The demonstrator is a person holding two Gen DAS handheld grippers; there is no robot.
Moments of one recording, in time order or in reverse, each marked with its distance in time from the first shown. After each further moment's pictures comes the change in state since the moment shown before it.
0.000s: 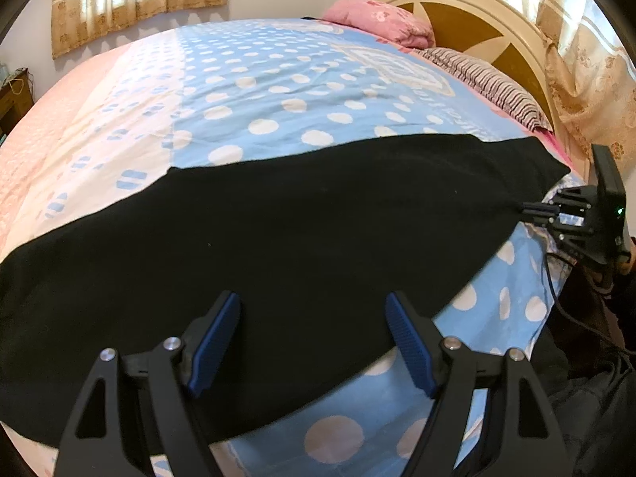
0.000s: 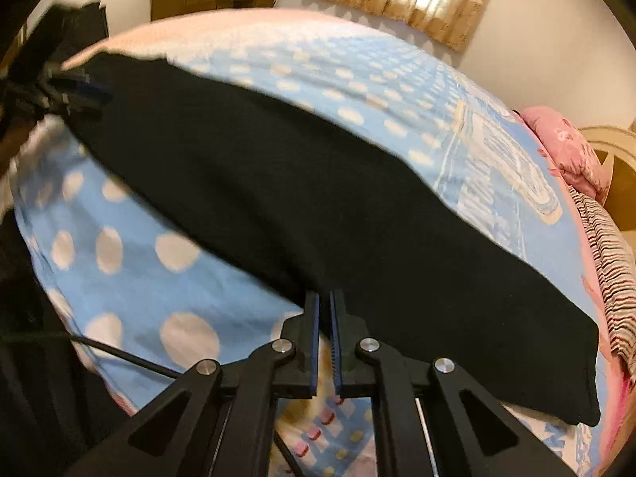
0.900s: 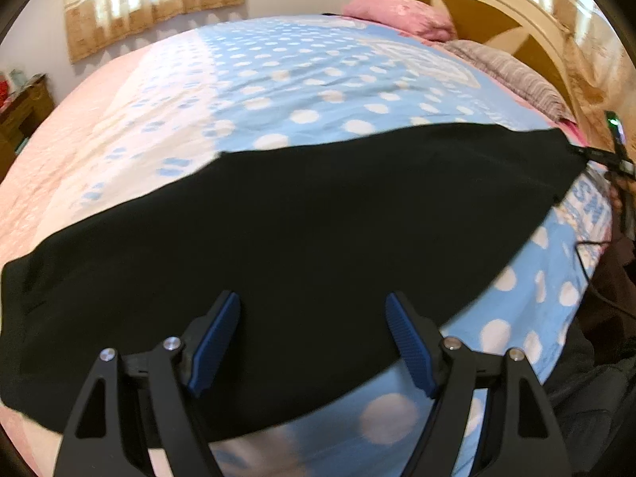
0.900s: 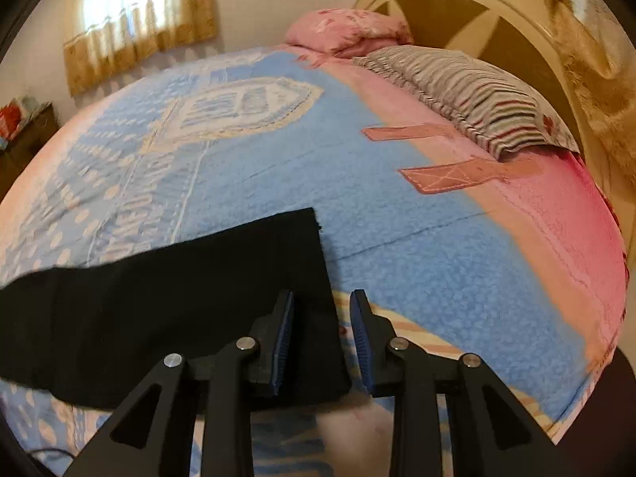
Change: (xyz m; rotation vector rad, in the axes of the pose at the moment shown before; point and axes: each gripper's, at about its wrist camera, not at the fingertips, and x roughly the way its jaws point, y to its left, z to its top) left arm -0.008 0.026 -0.011 -0.018 0.011 0.128; right arm -0.040 -0.232 -0.096 0.809 0.002 -0.308
